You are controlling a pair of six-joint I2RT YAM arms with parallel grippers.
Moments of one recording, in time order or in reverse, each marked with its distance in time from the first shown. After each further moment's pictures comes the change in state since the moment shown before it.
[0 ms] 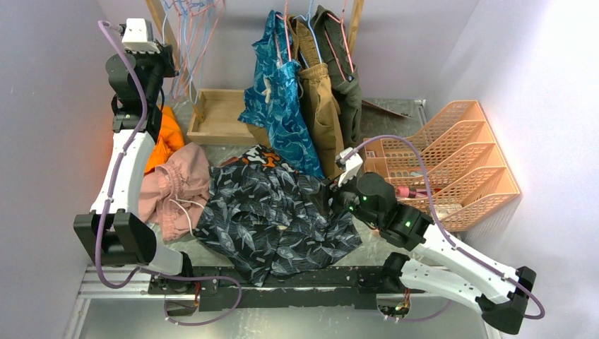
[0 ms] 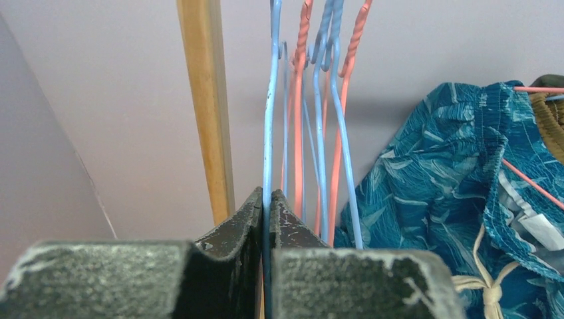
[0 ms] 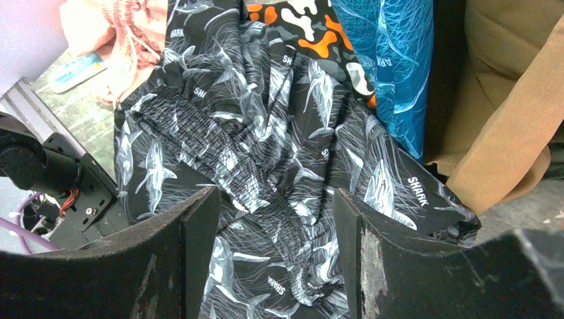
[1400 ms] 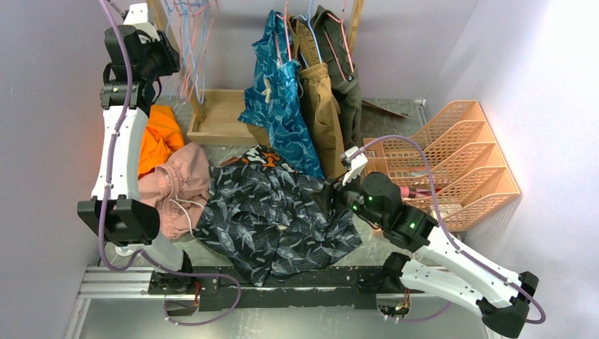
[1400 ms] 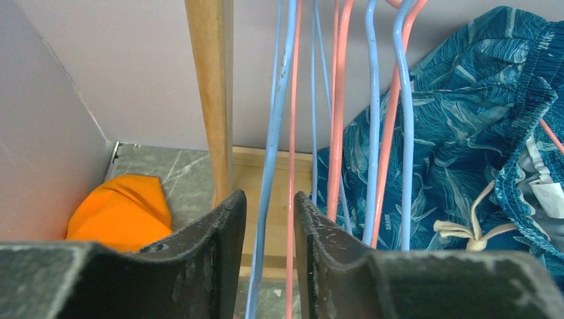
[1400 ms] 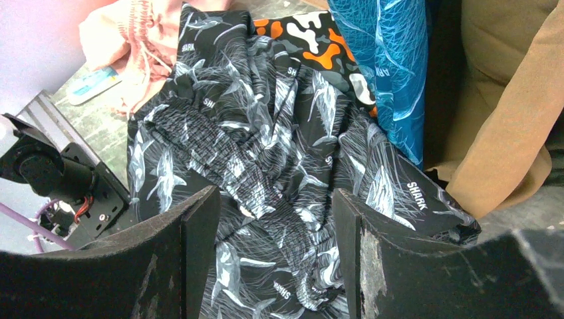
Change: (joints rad) left arm -0.002 0.165 0.407 -0.601 -0.039 -0.072; right arm -0.022 -0.030 0.000 0.007 -0.026 0.011
